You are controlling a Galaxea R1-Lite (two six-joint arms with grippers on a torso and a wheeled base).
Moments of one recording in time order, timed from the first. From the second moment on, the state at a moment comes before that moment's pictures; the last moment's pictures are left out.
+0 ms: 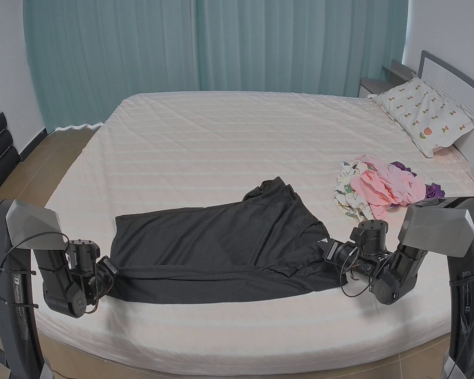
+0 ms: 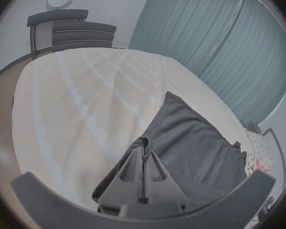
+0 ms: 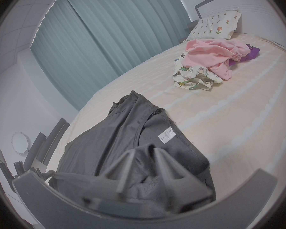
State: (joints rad) left arm 0.02 2.40 -0.51 -1.27 0.20 -0.74; right arm 0.31 2.43 -0.76 -1.26 -0.05 0.56
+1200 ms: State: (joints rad) left arm 0.05 2.22 -0.41 -1.26 -0.08 -0.99; right arm 0.37 2.40 -0.76 -1.22 -0.03 0.91
